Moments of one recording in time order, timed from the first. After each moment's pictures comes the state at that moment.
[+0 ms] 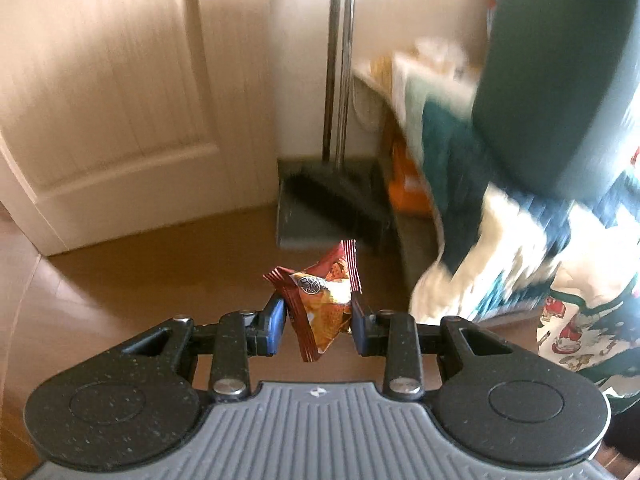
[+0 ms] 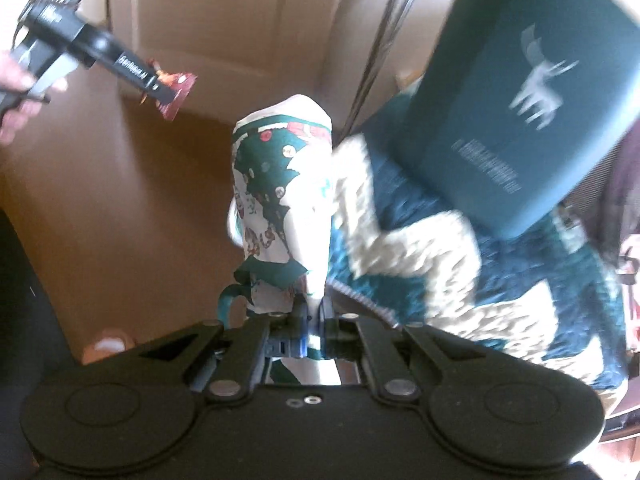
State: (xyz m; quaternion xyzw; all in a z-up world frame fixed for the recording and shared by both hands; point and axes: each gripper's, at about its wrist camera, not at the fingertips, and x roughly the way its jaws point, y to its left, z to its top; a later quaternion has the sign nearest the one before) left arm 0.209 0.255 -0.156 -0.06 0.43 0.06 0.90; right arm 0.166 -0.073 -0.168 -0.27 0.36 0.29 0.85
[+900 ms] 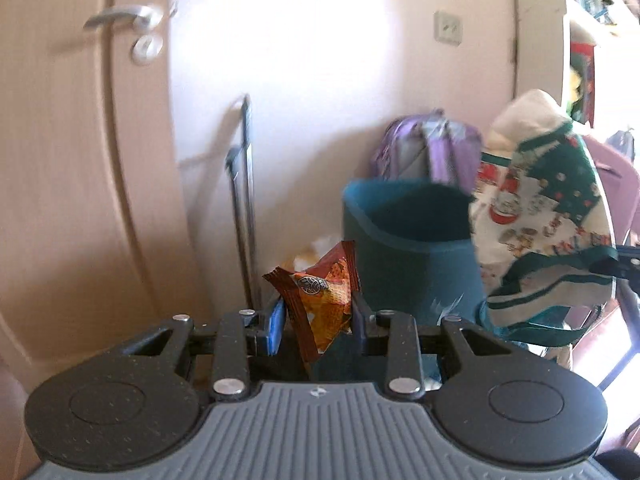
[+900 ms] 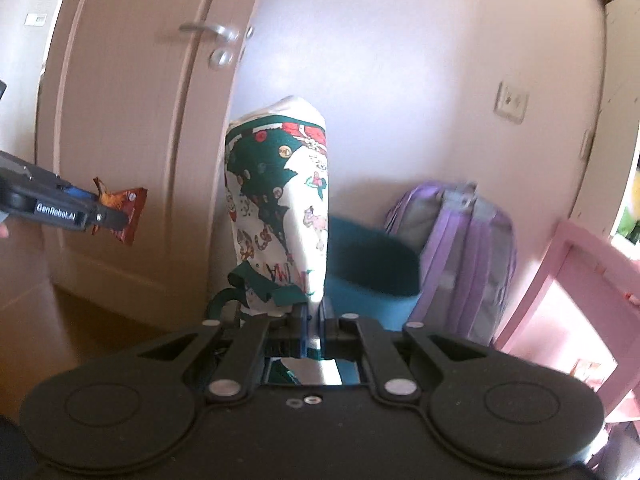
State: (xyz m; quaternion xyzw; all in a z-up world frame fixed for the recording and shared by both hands) left arm 0.195 0.140 0.075 -0.01 0.23 -0.02 0.97; right arm 0.162 -0.160 0.074 -0.16 0.13 0.21 0.95
